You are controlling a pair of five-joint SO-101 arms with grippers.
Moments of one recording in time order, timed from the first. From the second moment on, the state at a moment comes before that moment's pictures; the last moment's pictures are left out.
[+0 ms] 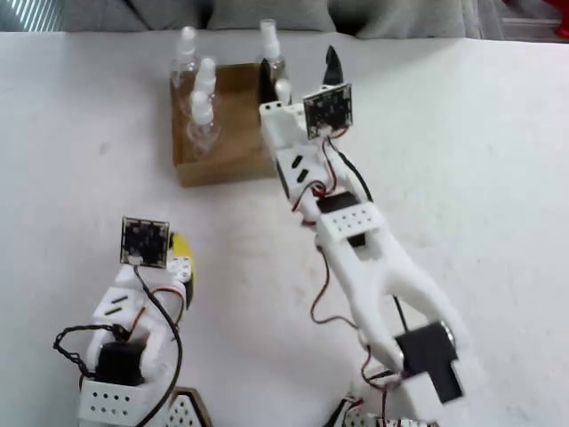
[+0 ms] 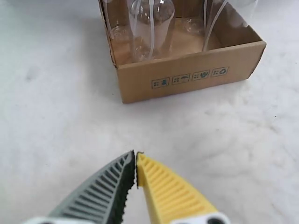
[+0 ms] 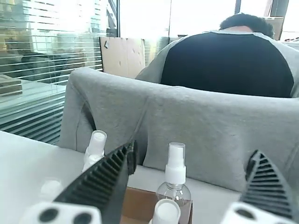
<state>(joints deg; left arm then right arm) 0.7 -104.1 97.1 50.2 1.5 -23.1 -7.2 36.8 -27.5 2.3</state>
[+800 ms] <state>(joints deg) 0.7 -104.1 97.1 50.2 1.5 -17.2 -84.1 74.6 21.1 2.3</state>
